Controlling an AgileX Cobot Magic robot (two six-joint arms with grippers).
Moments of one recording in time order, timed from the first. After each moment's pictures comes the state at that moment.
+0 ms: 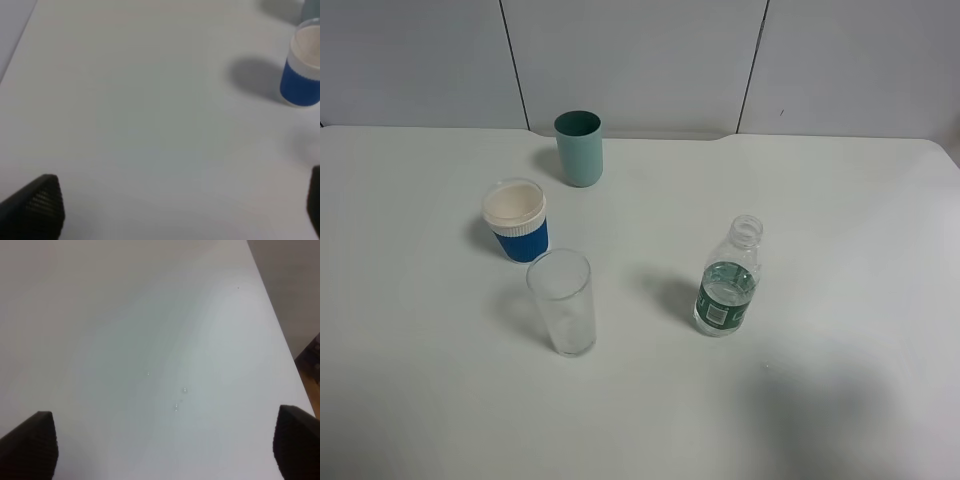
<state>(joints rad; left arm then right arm) 0.06 -0.01 -0.51 0.02 1.05 0.01 -0.10 0.00 -0.48 -0.02 1.06 -0.04</state>
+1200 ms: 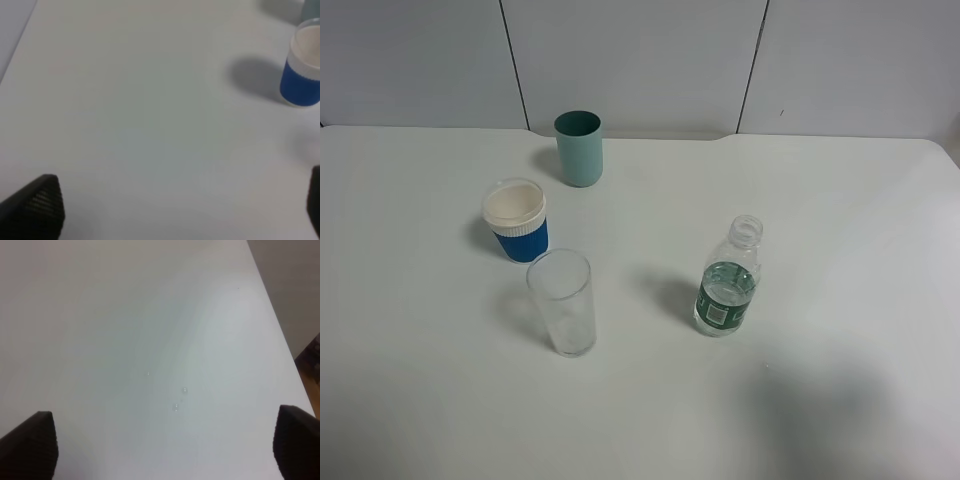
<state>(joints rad) 0.06 -0.01 -0.51 0.02 1.05 0.01 -0.10 0.00 -0.48 -0.02 1.06 -0.04</state>
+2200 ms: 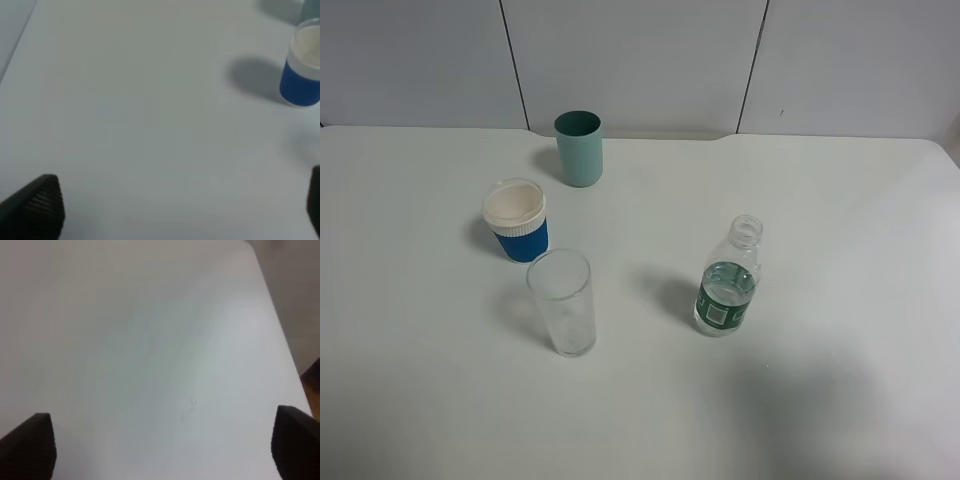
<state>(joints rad) 0.06 -0.01 -0.51 0.02 1.05 0.01 -0.09 0.08 -0.57 0.04 1.06 -0.10</state>
